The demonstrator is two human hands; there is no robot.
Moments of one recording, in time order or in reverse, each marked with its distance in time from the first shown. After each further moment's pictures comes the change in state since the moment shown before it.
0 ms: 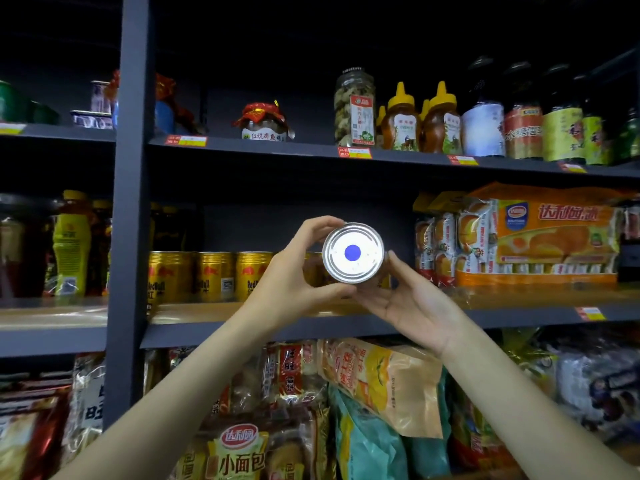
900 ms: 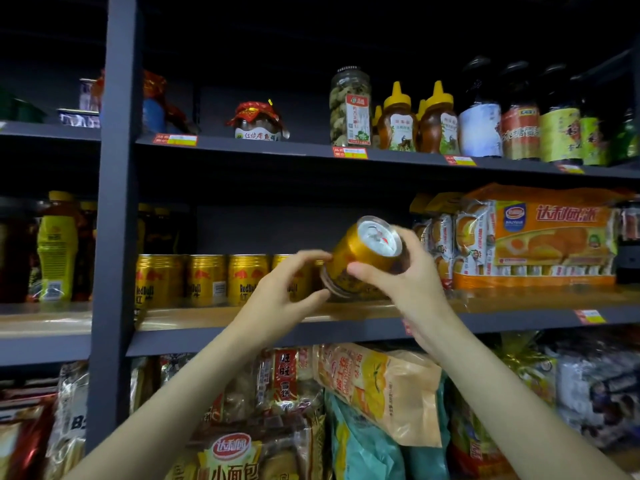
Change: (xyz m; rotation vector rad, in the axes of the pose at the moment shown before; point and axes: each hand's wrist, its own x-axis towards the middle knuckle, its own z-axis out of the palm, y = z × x) left_hand -0.010 -0.038 0.004 0.104 -0.033 -0.098; right_hand 0.010 0.001 0.004 -0.988 0.244 -0.666
